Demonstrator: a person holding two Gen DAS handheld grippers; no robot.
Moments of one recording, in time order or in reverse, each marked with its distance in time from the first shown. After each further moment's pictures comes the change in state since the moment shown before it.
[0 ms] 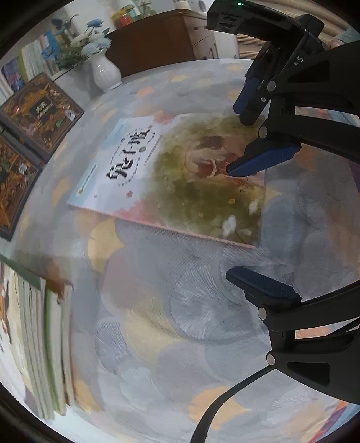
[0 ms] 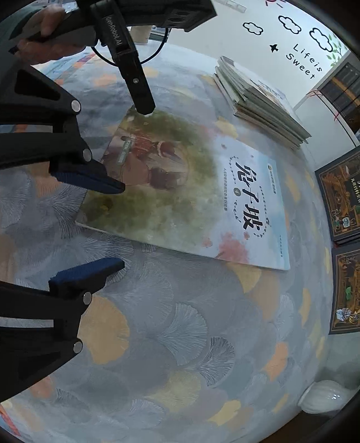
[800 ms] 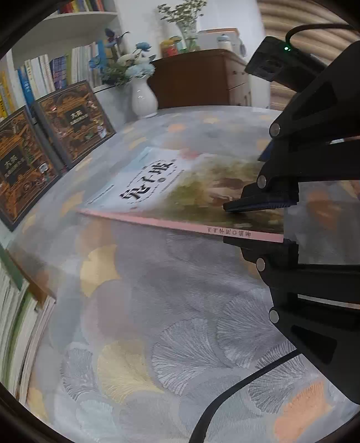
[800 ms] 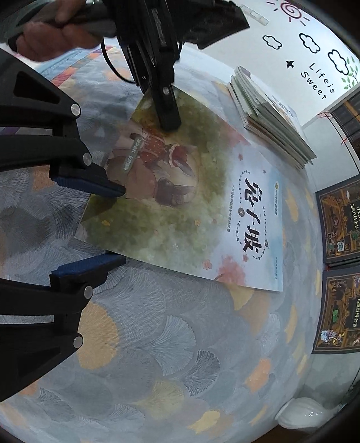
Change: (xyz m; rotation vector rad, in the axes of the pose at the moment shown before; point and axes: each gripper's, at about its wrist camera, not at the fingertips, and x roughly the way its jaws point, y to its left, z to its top) left arm 0.013 0.003 0.003 -0.229 -0.064 -0.255; right arm 0.000 -0.001 -0.003 -0.092 0.007 0.041
